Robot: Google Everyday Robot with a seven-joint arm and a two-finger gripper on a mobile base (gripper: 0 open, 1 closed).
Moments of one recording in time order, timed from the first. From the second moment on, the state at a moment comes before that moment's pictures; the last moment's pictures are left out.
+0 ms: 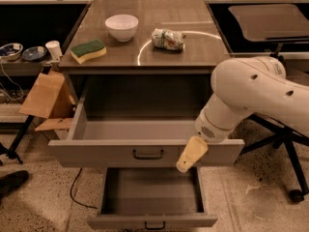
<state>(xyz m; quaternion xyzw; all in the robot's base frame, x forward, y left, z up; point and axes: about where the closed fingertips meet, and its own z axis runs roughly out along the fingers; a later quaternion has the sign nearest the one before) 0.464 -0.128 0.729 -0.43 0.90 0.07 0.09</state>
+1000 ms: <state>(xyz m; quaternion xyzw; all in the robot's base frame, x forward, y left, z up) 0.542 -0.151 0.732 -0.40 0.90 -0.01 0.18</state>
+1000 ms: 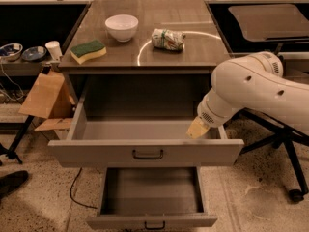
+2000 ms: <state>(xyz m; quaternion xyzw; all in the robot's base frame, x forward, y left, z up) 0.563 -0.153 0.705 -0.38 0.90 -0.02 0.21</state>
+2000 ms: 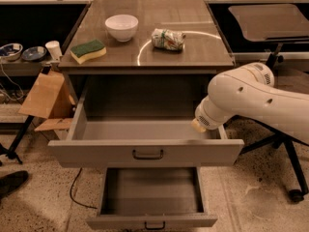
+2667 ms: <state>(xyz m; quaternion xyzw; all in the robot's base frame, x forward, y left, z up) 0.533 -0.154 0.681 -0.37 0.91 0.00 0.19</state>
